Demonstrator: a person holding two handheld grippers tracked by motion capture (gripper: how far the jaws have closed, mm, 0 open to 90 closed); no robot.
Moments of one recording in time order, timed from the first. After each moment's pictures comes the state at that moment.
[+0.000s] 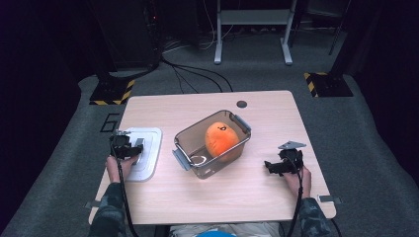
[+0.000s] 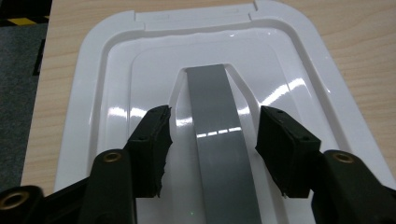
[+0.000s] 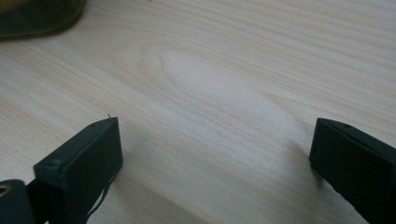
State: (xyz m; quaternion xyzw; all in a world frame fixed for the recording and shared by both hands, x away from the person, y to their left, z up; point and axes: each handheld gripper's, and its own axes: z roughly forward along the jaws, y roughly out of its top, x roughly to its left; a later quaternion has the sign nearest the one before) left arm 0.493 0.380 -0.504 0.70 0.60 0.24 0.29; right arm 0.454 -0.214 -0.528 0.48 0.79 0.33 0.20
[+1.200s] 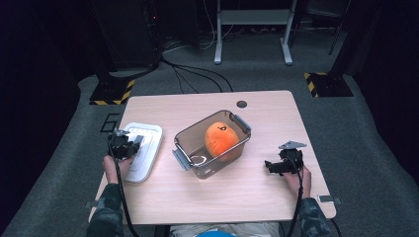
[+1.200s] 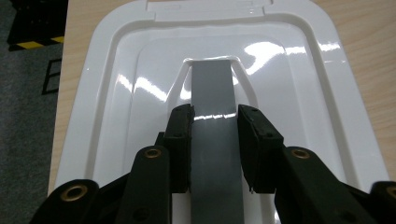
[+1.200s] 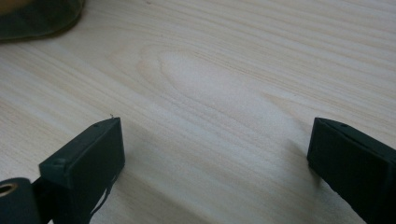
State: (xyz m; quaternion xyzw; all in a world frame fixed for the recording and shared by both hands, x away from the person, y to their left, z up) left arm 0.480 0.375 -0.483 0.72 0.57 0.26 0.30; right arm 0.454 -0.215 -0.528 0.48 0.79 0.34 0.20
